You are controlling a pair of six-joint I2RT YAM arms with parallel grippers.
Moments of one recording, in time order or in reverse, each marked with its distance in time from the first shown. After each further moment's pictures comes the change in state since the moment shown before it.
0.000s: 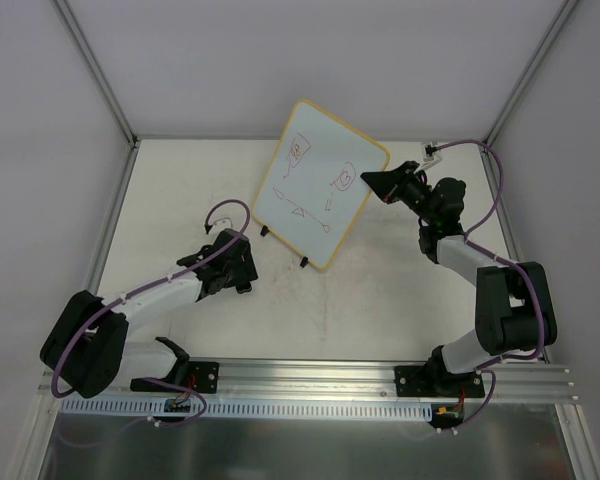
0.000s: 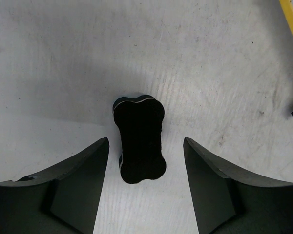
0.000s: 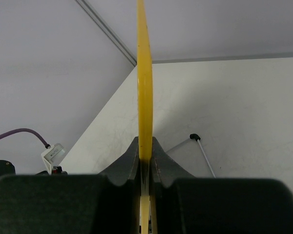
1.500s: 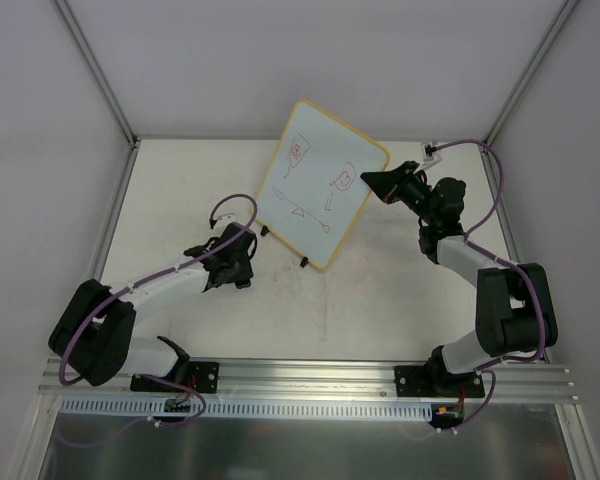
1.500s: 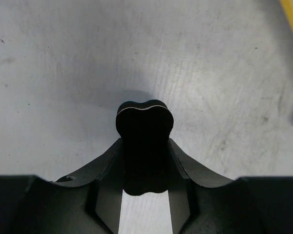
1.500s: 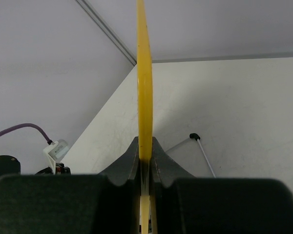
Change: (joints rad) left arm -0.016 0.093 0.093 -0.077 -0.046 0.011; right arm 0.000 -0.010 0.000 -0.014 0.003 -0.007
